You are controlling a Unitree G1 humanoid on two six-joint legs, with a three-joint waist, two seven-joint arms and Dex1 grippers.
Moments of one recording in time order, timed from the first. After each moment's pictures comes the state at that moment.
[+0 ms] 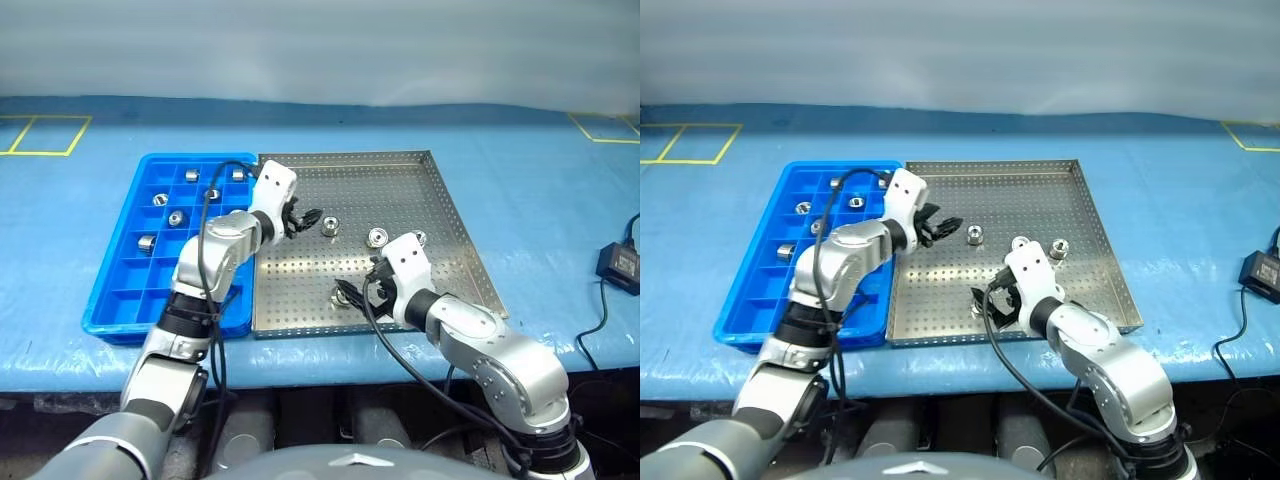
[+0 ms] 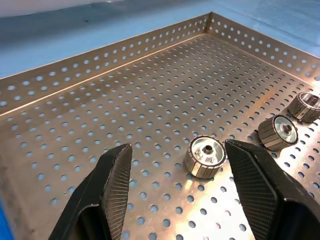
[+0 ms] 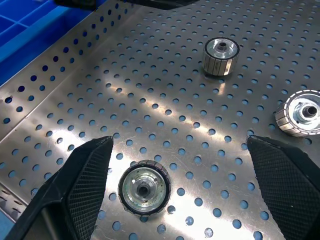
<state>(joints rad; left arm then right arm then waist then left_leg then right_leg) -0.65 0.17 -0.18 0.18 -0.18 0.68 -0.42 -0.07 -0.36 0.13 -0.72 0.40 1.08 0.20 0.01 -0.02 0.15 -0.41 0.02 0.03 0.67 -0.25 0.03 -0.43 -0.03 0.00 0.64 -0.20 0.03</state>
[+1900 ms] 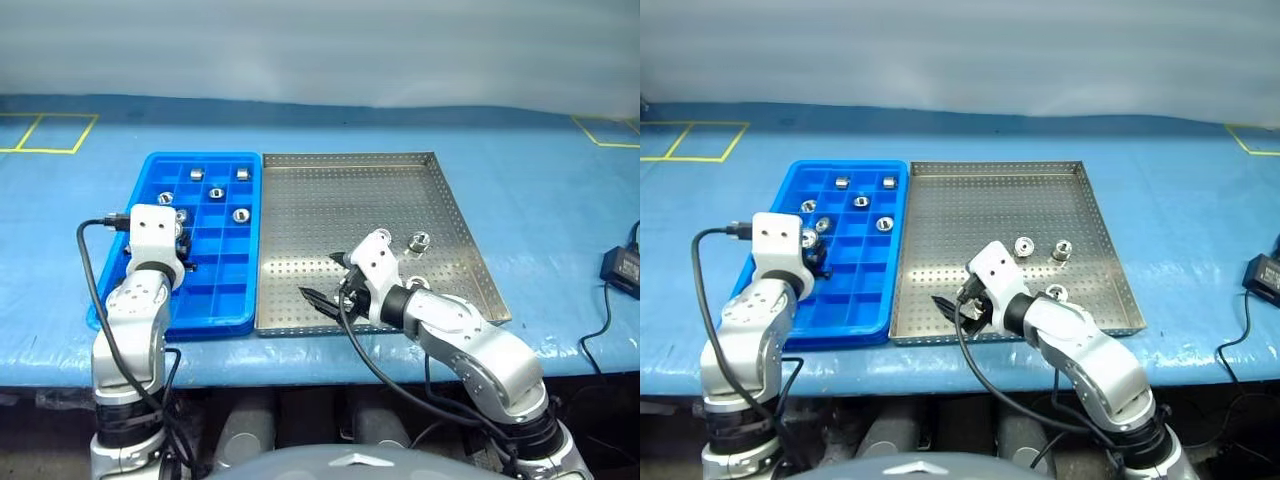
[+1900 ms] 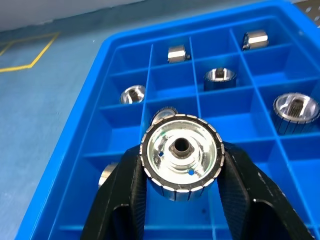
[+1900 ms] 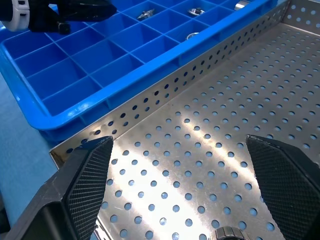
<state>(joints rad) -0.12 0.22 0.19 -0.59 0.06 1.05 -0.05 -0.16 -0.38 0.30 -0.67 0.38 0.92 0.39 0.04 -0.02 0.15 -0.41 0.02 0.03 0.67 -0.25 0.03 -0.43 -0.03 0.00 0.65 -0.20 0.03</state>
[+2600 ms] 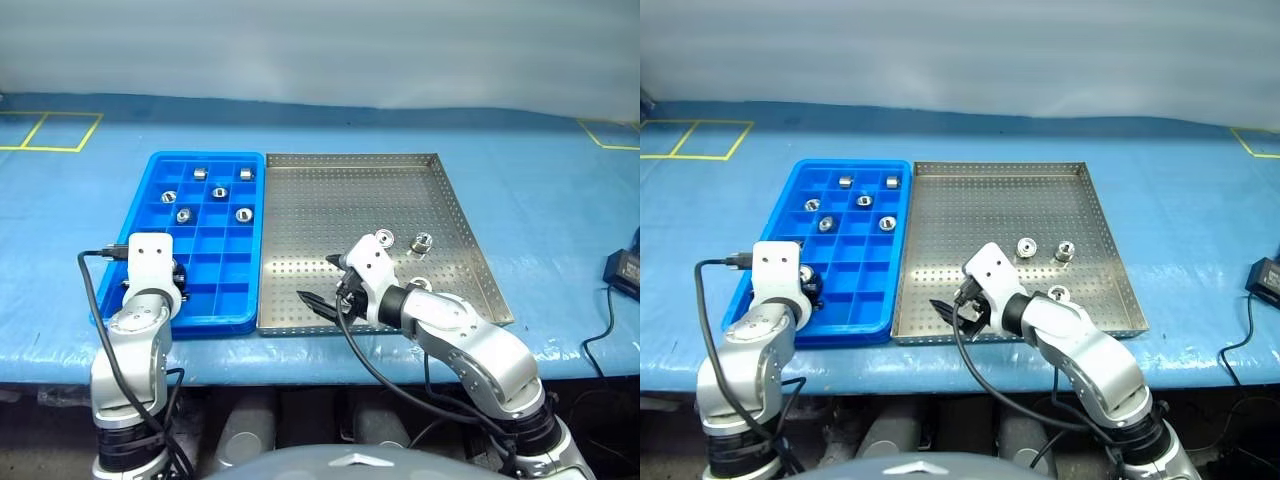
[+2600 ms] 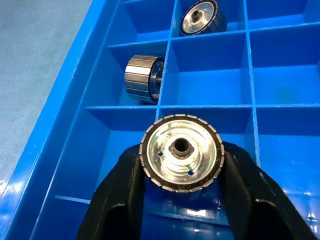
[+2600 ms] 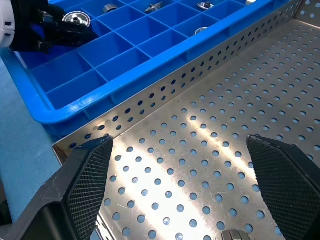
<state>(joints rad) -0.07 0.18 0.19 -0.65 0.08 1.24 0.02 -0.17 -0.38 0.30 -0.65 0.36 0.92 0.39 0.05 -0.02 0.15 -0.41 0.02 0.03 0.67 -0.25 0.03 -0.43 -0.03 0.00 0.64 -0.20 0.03</state>
